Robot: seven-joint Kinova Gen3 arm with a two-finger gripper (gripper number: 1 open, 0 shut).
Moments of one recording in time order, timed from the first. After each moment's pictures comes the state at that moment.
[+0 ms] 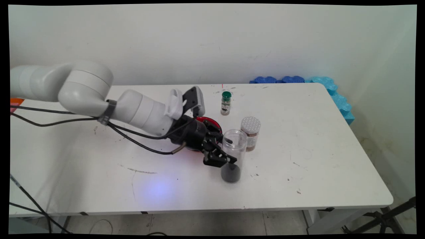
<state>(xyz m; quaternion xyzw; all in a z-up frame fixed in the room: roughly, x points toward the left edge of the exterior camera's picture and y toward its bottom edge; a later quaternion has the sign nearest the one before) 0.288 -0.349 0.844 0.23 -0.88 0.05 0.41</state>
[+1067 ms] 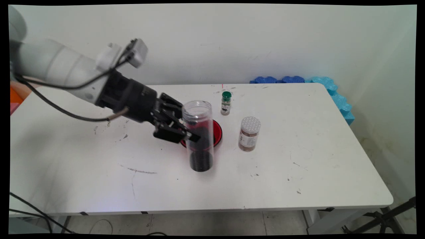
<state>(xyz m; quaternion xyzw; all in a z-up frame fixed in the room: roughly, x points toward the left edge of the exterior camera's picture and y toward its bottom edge) 0.375 -0.309 0.960 0.28 -0.86 0.01 0.43</state>
